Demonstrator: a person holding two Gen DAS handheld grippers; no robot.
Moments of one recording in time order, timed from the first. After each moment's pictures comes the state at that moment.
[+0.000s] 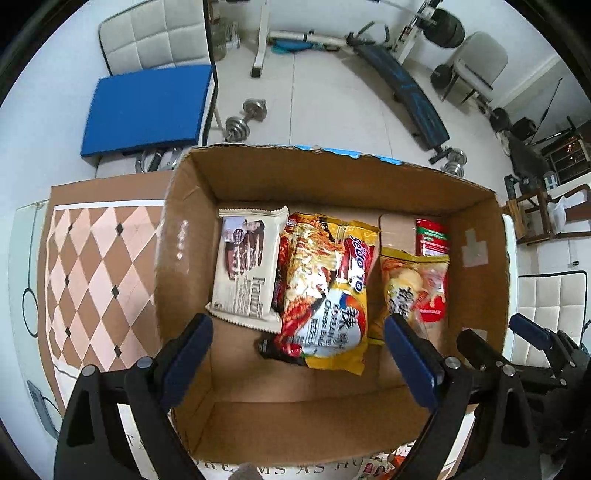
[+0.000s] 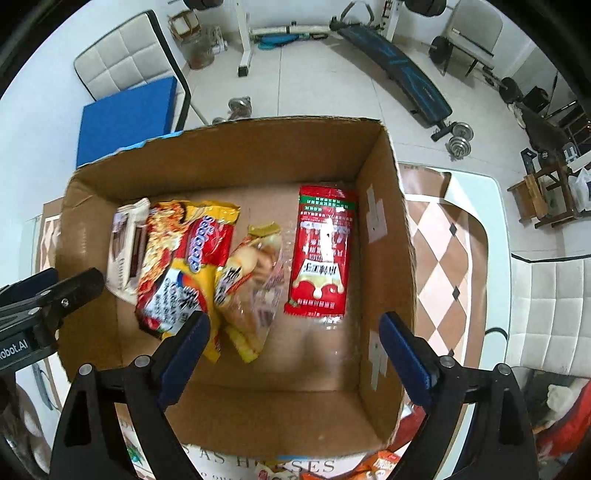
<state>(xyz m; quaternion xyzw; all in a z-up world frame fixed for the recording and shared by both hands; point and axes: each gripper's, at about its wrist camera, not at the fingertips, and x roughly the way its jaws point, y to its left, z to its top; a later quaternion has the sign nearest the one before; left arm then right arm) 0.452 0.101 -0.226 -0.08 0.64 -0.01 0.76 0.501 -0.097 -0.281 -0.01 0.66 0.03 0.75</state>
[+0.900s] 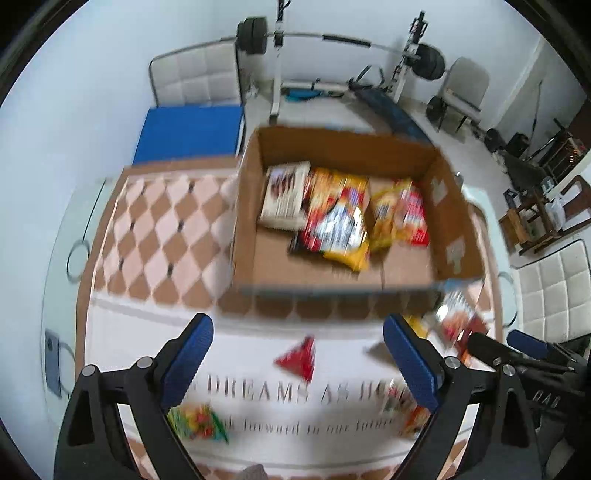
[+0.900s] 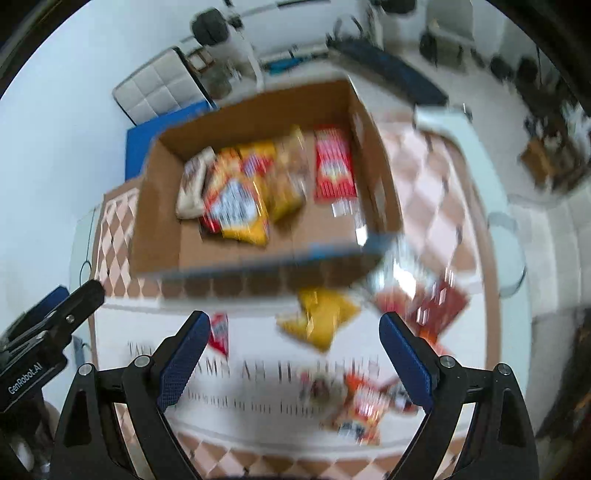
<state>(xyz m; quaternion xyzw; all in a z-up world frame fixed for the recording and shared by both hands) 0.258 0.098 -0.170 -0.05 0.56 0.03 0.82 0.307 -0.124 -0.233 0.11 0.62 0.06 0.77</state>
